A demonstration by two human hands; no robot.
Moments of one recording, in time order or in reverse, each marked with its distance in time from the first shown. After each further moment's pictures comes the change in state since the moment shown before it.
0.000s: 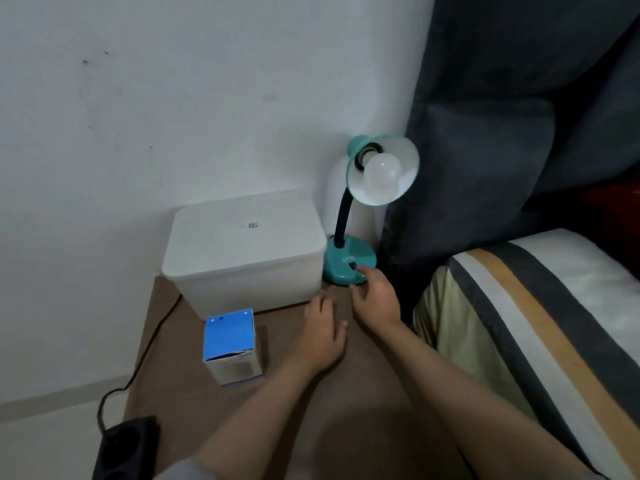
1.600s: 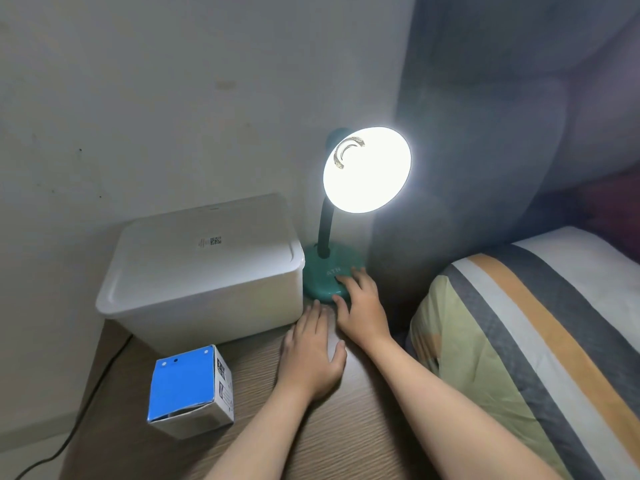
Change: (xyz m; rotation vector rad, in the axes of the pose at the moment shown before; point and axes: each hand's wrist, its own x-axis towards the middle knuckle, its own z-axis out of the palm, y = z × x) left_hand 0.033 -0.012 0.036 0.242 0.009 -0.008; right_hand 0.032 0.035 0.030 -0.006 0.009 -0.087
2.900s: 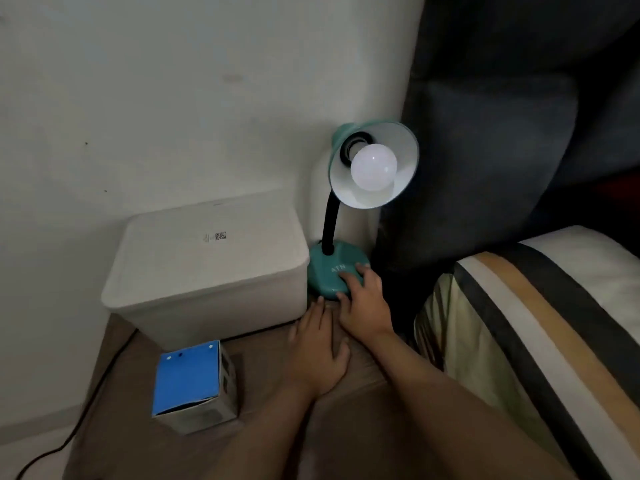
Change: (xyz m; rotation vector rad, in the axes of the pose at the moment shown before) left_hand -0.002 -0.004 0.004 -0.008 -0.002 0.020; right_hand 0.003 0.000 0.000 -0.142 -0.037 -0.018
